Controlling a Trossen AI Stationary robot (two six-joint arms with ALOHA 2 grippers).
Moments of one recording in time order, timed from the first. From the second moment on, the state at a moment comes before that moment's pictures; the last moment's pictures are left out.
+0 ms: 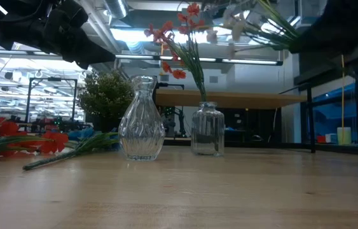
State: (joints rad) left arm 0.20 0.68 0.27 0.21 0.01 0.04; right arm 0.69 1.14 0.68 -0.40 0.99 0.85
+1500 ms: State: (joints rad) left arm 0.21 0.68 0.27 0.21 -0.11 0.04; right arm 0.31 1.03 0.16 1.13 0.43 -0.22
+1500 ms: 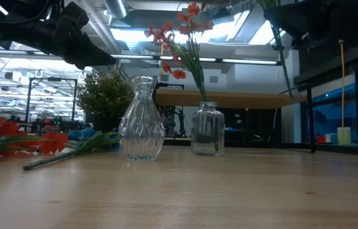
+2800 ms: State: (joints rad) left arm 0.21 0.68 0.27 0.20 -0.10 0.02; right arm 0.12 1.49 0.31 1.57 0.13 -0.32
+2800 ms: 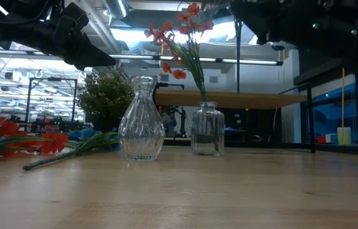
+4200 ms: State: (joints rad) left arm 0.21 0.68 0.27 0.16 -0.11 0.02; right arm 0.09 1.79 0.50 1.57 0.11 -0.40
